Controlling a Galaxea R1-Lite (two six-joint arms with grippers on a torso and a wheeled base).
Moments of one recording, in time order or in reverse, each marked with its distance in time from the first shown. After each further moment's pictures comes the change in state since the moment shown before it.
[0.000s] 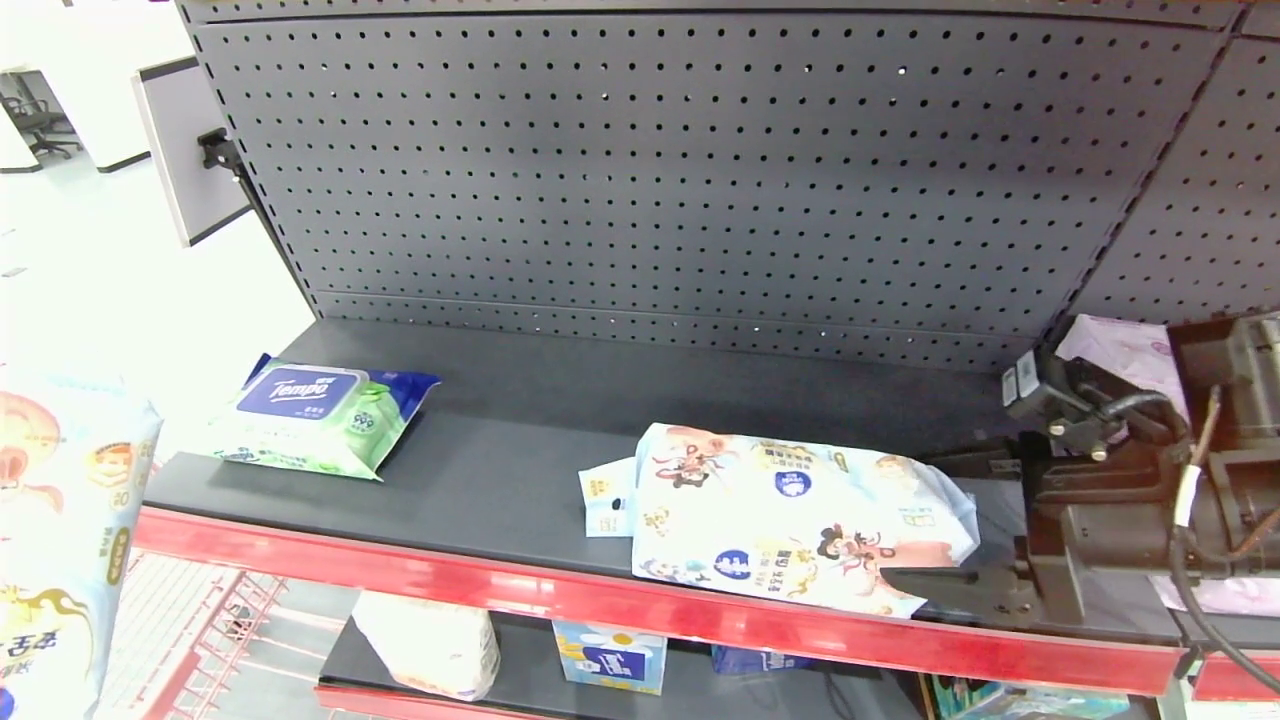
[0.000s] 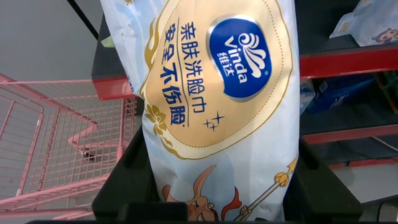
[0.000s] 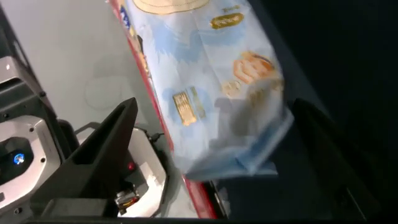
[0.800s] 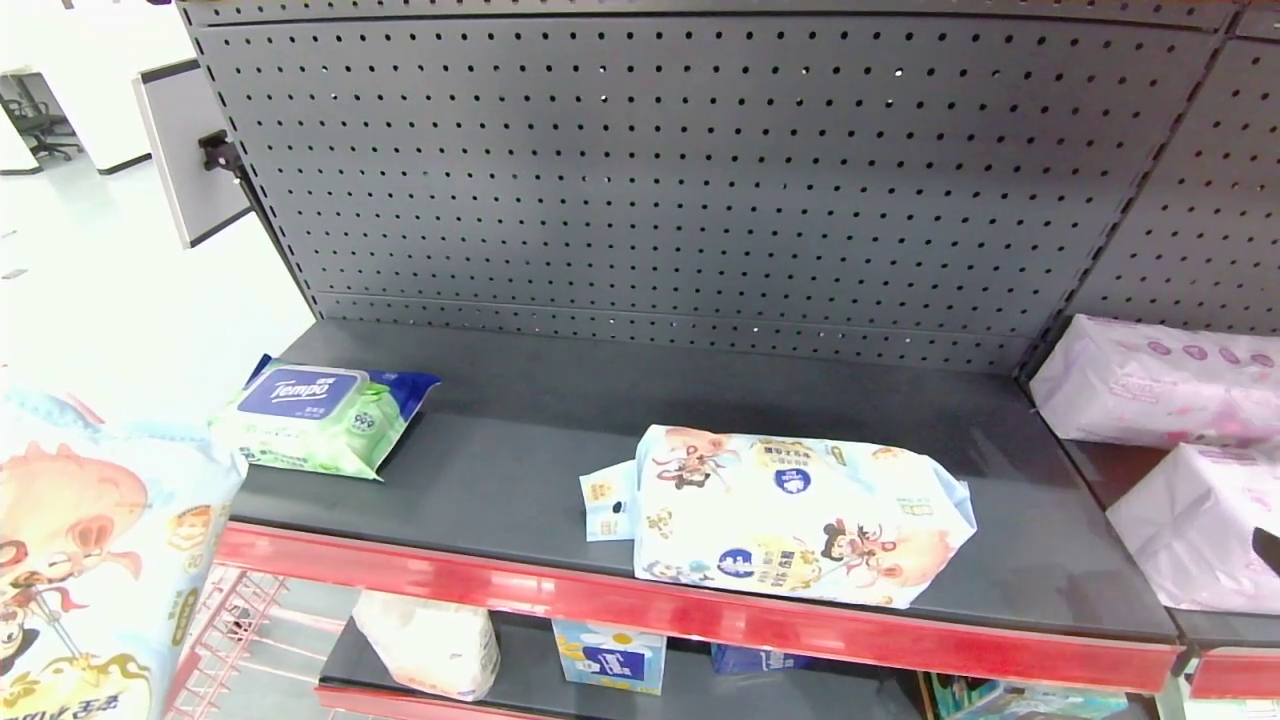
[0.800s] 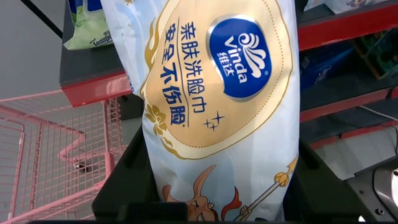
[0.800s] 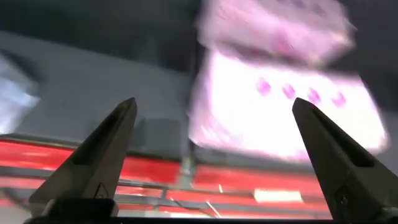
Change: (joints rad) left arm 0.000 -0.020 0.063 -0.010 -0.118 0.080; right arm -0.283 -0.688 0.262 0.044 -0.766 0.270
